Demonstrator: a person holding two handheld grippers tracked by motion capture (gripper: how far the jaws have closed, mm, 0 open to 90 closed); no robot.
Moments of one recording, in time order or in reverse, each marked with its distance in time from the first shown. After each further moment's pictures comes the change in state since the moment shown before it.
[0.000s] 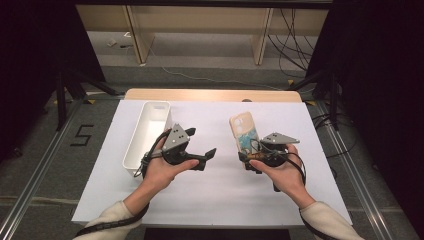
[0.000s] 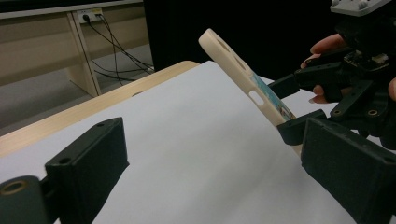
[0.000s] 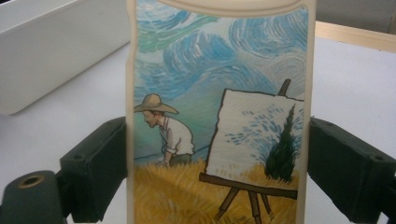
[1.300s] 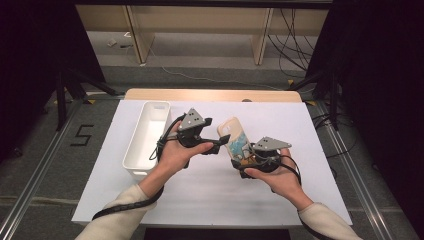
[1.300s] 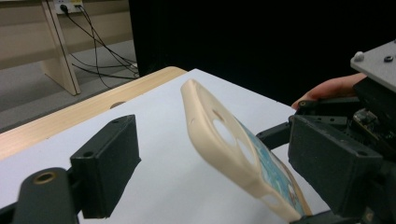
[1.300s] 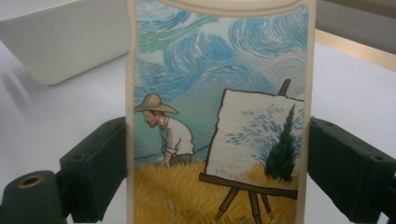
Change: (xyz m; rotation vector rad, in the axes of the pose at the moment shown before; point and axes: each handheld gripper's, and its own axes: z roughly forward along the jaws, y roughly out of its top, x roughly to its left) left arm 0.004 0.032 0.039 0.018 -0.066 -0.067; right arm 0.015 -0.004 0.005 -0.013 0.108 -0.155
